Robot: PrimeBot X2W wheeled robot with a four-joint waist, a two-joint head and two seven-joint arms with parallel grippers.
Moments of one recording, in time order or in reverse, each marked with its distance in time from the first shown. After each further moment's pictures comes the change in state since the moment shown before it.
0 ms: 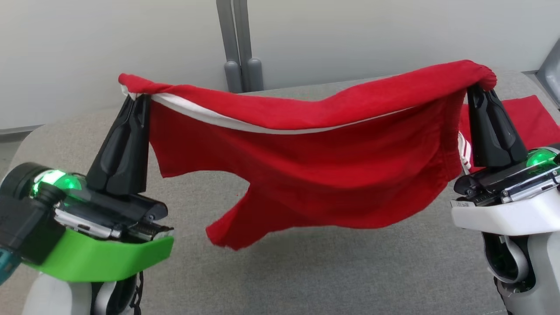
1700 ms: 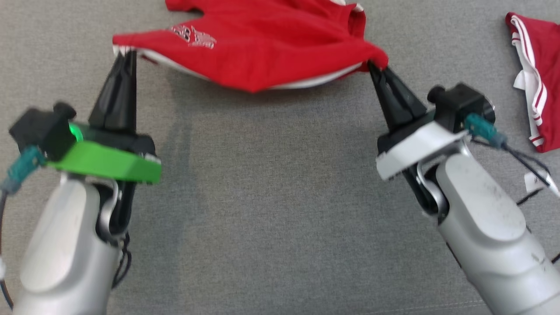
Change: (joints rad) left arm -0.372 0.081 -0.124 0.676 -0.136 -0.006 -0.207; right arm -0.449 0.017 0.314 0.709 0.028 0.000 -0.104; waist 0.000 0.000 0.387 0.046
